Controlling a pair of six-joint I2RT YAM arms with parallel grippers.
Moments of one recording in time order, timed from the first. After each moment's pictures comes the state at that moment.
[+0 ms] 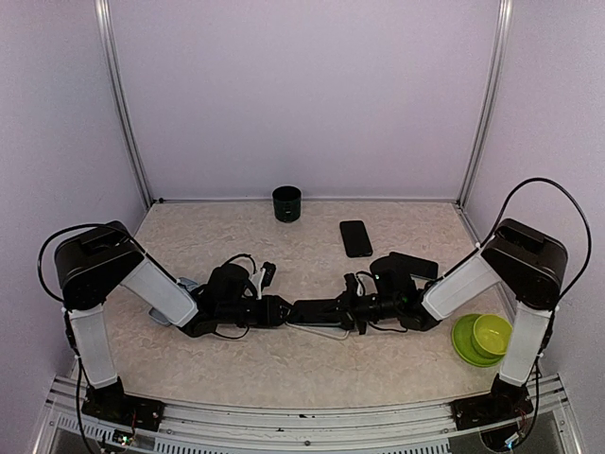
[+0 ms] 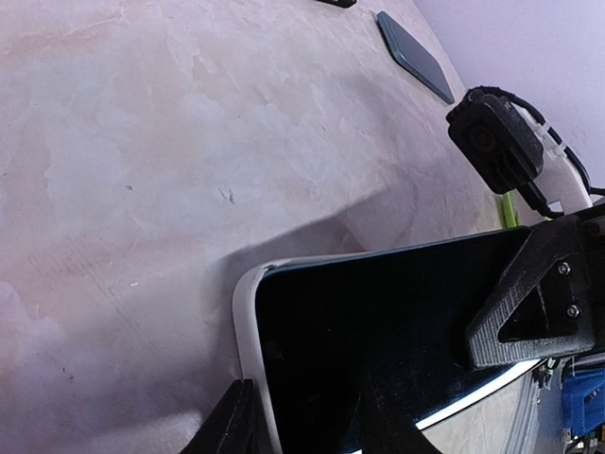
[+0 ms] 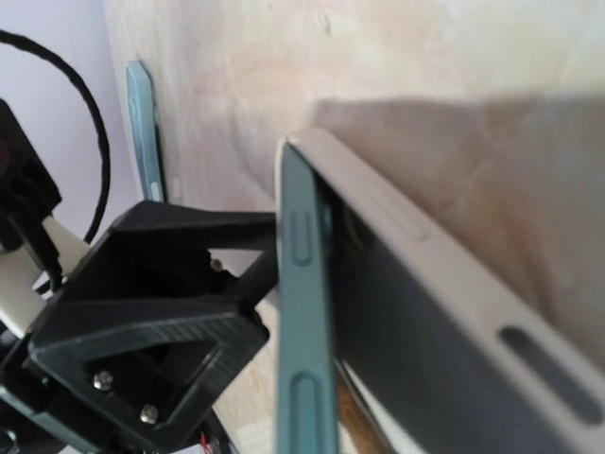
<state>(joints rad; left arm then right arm) -0.82 1.92 0.68 0.72 0.28 -0.71 0.81 1.87 0.69 0.67 -0.50 1.33</state>
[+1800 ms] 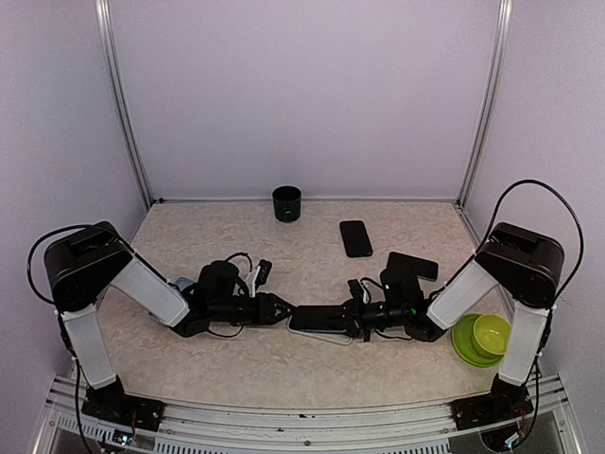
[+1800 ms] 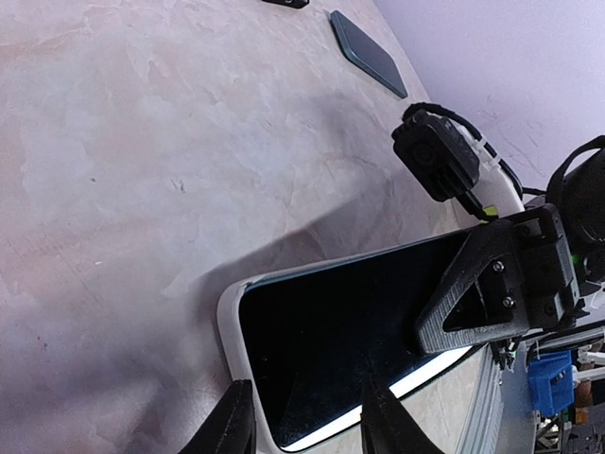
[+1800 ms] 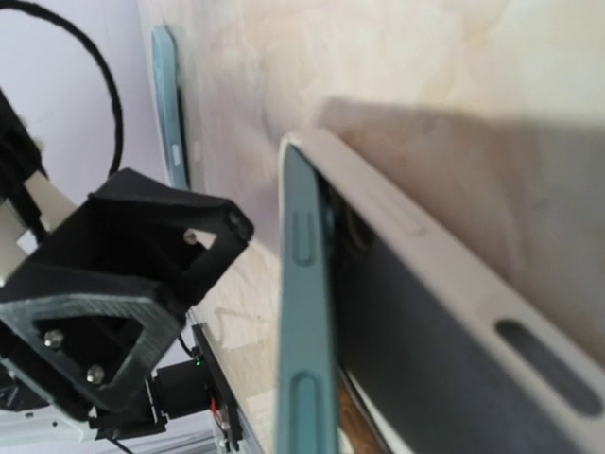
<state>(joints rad) -0.78 1.86 0.62 0.77 0.39 -0.73 0.80 1.89 0.59 0.87 -0.56 1.34</state>
